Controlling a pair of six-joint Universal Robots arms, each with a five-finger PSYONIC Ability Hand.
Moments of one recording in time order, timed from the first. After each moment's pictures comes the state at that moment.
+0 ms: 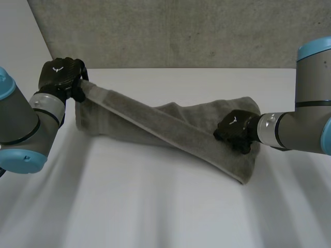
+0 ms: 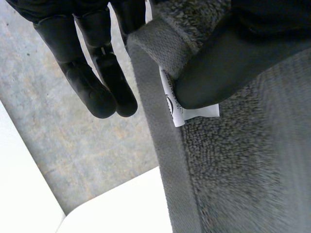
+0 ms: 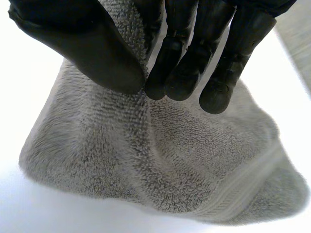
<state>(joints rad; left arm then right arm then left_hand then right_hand) 4.46 -1.96 -1.48 3.50 -1.55 3.26 1.89 -0.89 0.97 0.67 1.19 2.18 1.49 1.51 1.55 1.52 1.51 1.35 1.34 1.36 1.36 1.18</state>
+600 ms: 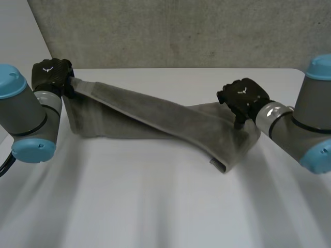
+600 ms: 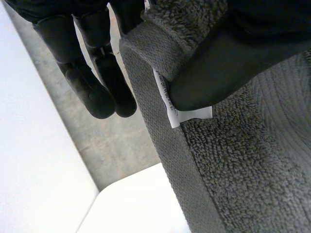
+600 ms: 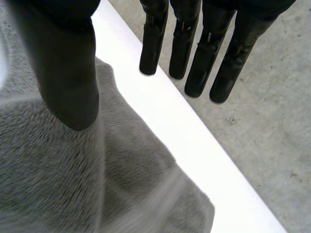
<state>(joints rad) 4.48 -2.10 -1.35 3.51 -1.69 3.27 1.90 -1.02 1.22 0.05 1.29 2.56 1.49 1.51 1.55 1.52 1.51 0.56 0.58 0.58 0.57 0.37</state>
